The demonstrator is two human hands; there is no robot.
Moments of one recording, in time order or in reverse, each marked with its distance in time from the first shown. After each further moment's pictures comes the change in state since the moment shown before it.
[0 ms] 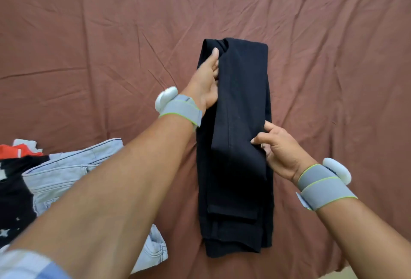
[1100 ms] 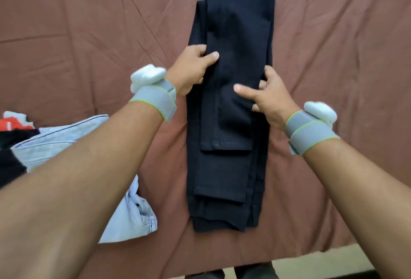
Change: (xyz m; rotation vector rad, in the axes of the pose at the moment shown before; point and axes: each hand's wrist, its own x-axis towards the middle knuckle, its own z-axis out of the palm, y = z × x) left_hand -0.003 -0.018 -0.027 0.735 0.064 0.124; right_hand 0.060 -0.029 -0.007 -0.221 0.120 -0.119
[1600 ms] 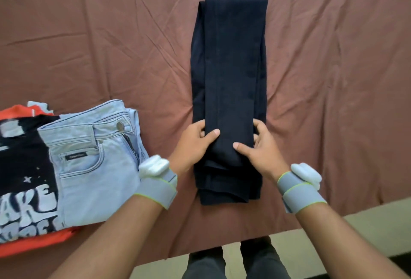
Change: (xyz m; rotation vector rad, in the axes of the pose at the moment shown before) left_hand -0.152 -0.122 0.033 0.089 0.001 0.057; right_hand -0.134 0.089 0.013 -0.026 0.003 0.020
